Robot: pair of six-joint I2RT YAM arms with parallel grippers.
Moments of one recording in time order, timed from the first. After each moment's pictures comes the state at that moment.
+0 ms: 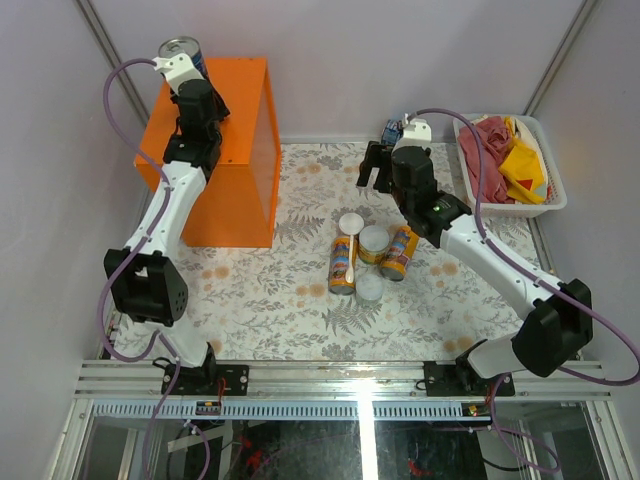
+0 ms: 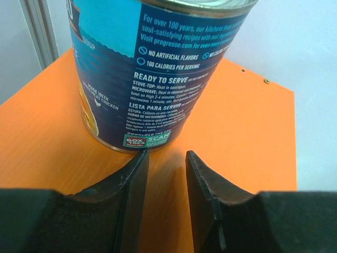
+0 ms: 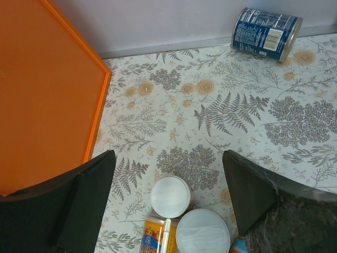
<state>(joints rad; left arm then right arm) -0.10 1.71 1.69 -0.10 -0.42 -0.34 0.58 1.43 1.25 -0.14 0.38 0.39</state>
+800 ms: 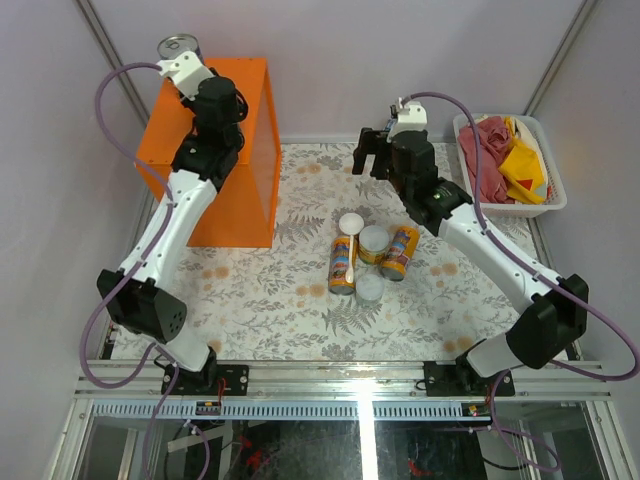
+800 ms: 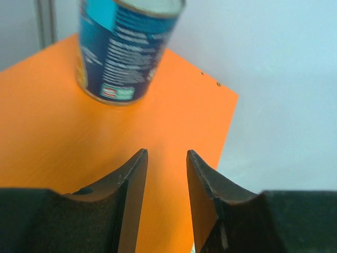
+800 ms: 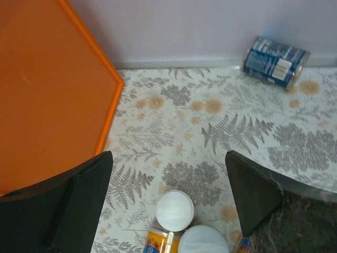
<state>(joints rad) -0.28 1.64 1.76 -0.22 -0.66 -0.48 0.57 1.47 1.35 -0.16 0.34 0.33</state>
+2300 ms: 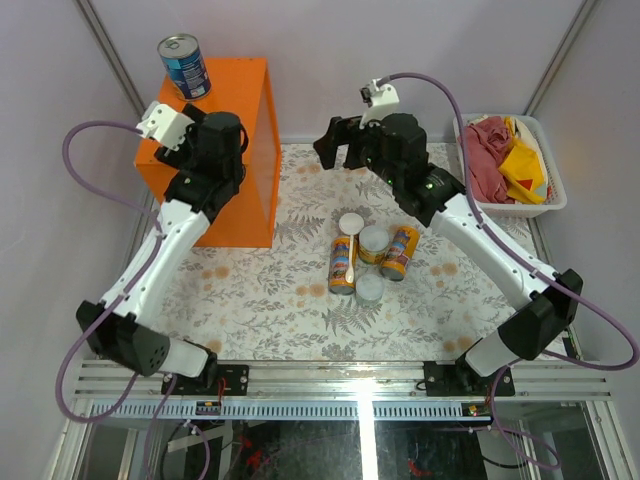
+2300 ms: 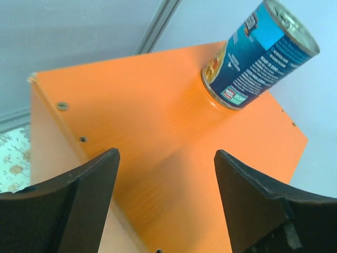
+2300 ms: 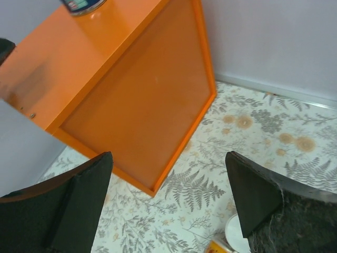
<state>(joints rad) -0.36 1.41 1.53 -0.41 -1.11 -0.82 0.67 1.55 1.60 -0.19 0.06 0.30</state>
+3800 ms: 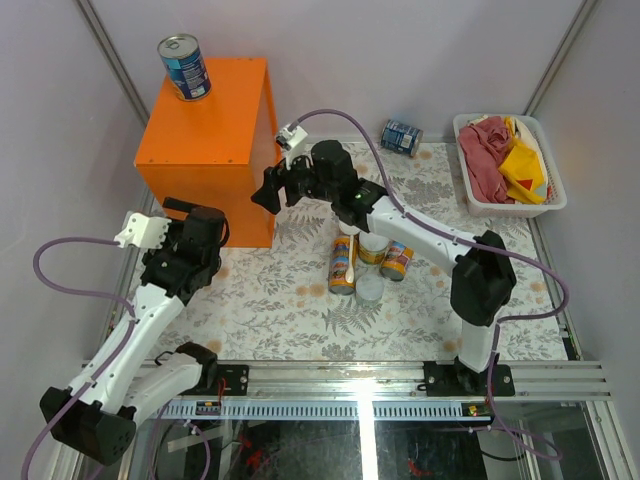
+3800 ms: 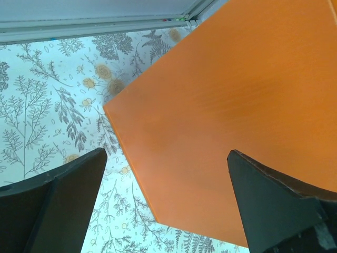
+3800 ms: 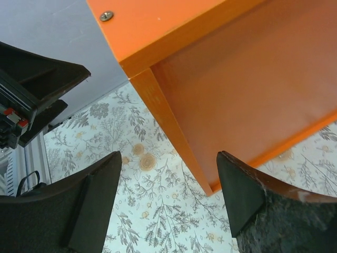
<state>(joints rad) -0.38 0.92 0.90 -0.67 -1.02 -1.32 0.81 1.86 1.63 0.02 -0.31 0.20</state>
